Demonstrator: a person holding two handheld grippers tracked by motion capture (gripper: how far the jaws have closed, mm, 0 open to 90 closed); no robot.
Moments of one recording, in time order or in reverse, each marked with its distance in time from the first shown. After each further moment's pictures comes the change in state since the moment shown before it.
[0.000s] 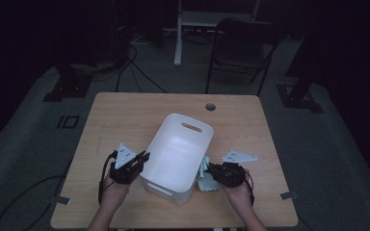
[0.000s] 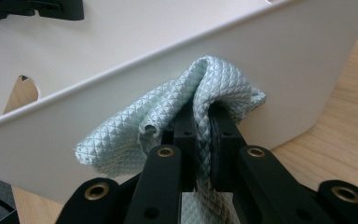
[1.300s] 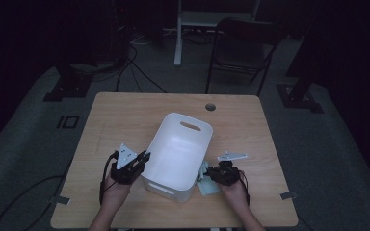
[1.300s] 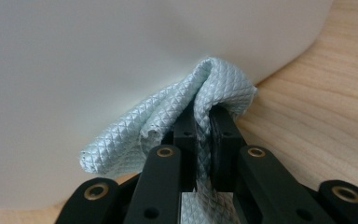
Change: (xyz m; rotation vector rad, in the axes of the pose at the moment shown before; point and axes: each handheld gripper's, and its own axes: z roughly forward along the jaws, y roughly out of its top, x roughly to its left) left arm -0.003 0.000 0.001 0.000 0.013 0.006; right arm -0.033 -0.031 0.040 0.158 -0.032 0.104
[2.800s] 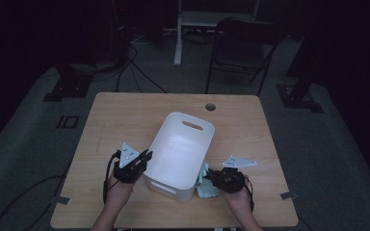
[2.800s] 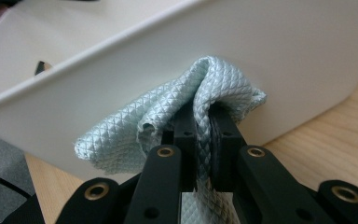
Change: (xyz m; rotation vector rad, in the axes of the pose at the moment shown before) left arm -0.004 0.002 0.006 -0.008 0.010 -0.021; right arm 0.040 0.006 -0.045 -0.131 0.063 -0.064
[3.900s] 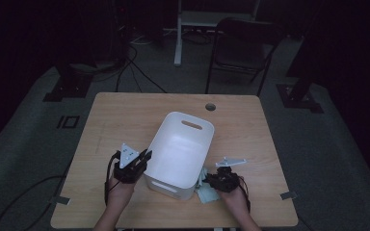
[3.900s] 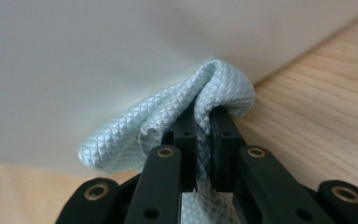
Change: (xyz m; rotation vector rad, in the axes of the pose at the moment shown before) left arm -0.002 -0.001 0.000 -0.010 0.034 -0.027; right arm -0.022 -0.021 0.032 0.172 -0.050 0.060
